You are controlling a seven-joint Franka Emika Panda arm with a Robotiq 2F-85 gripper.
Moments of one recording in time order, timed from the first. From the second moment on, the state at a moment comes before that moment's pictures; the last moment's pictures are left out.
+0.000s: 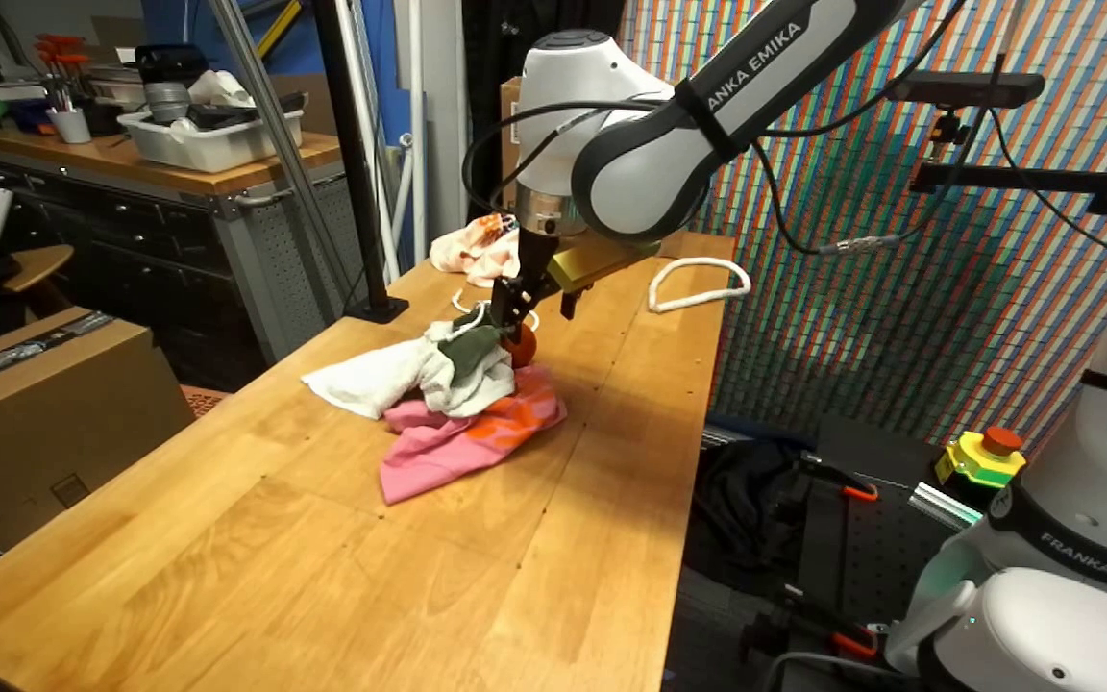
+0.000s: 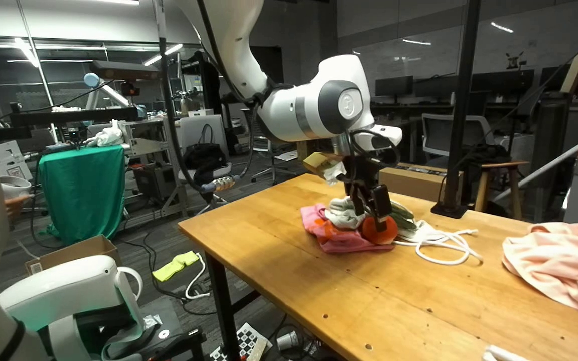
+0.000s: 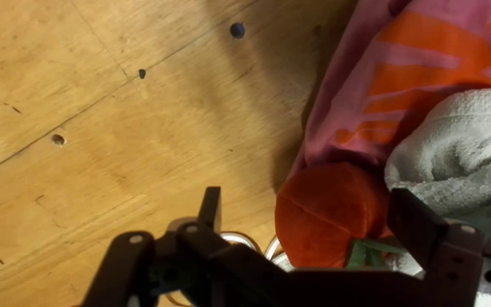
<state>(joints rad) 0.08 0.20 0.00 -2.16 -0.25 2.51 0.59</state>
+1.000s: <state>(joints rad) 0.07 0.29 -0.01 -2.10 -0.07 2.57 0.40</state>
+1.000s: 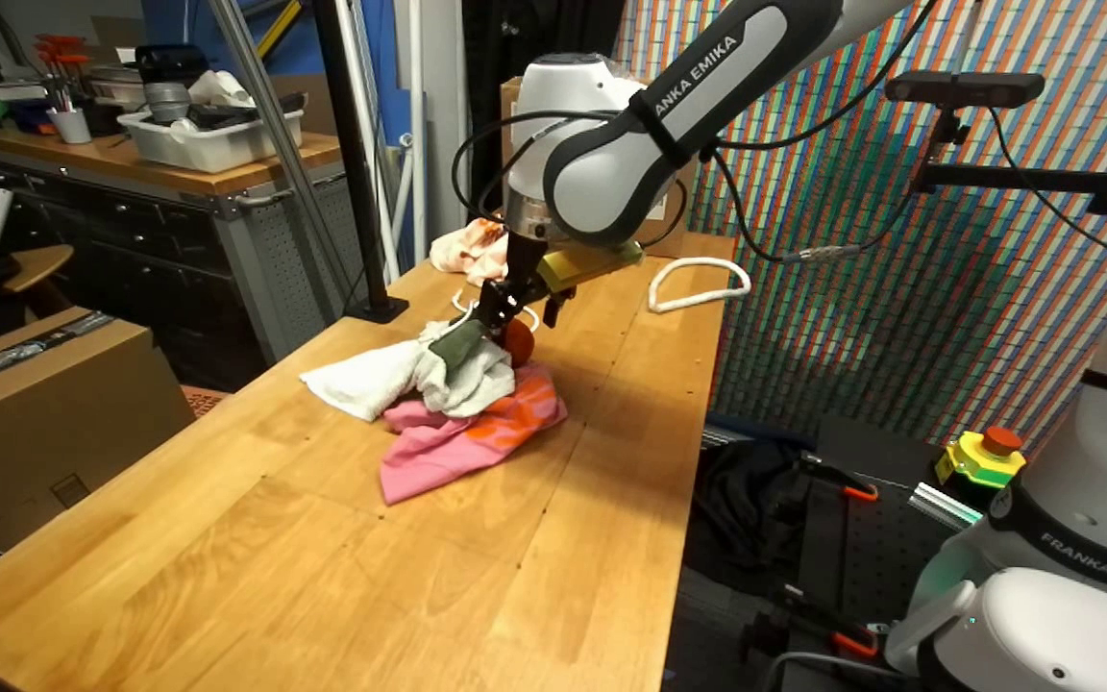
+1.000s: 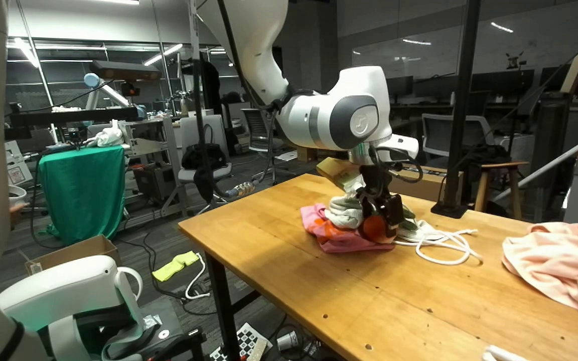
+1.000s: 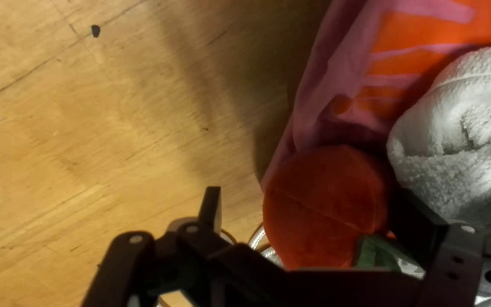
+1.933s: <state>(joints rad) 0.05 0.35 -0.01 -2.06 0.02 2.62 0.32</state>
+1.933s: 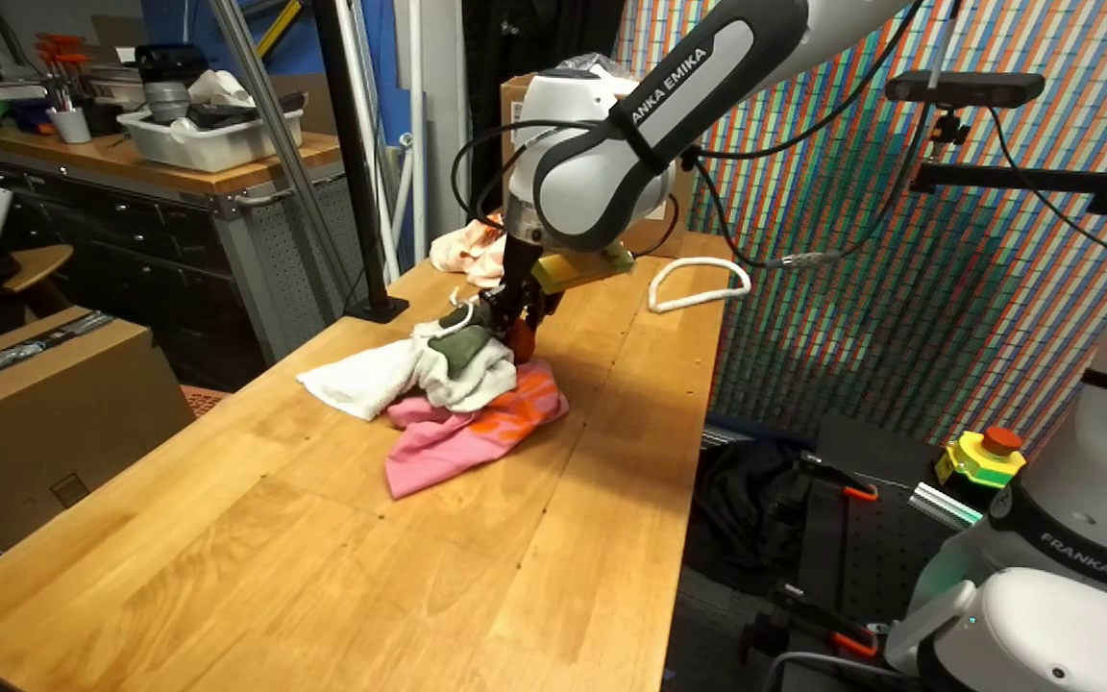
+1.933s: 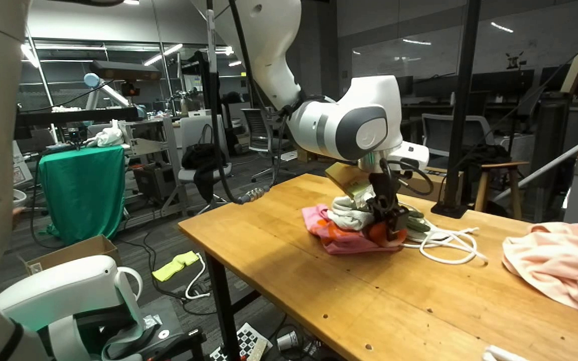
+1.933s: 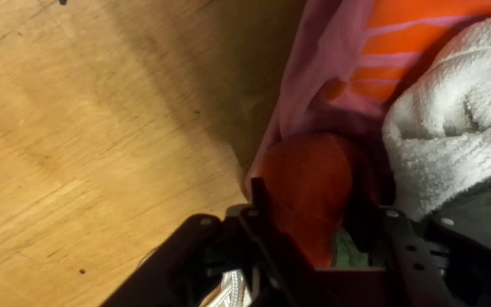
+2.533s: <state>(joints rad) 0.05 0.33 -0.03 -2.06 0.01 2.61 0.33</state>
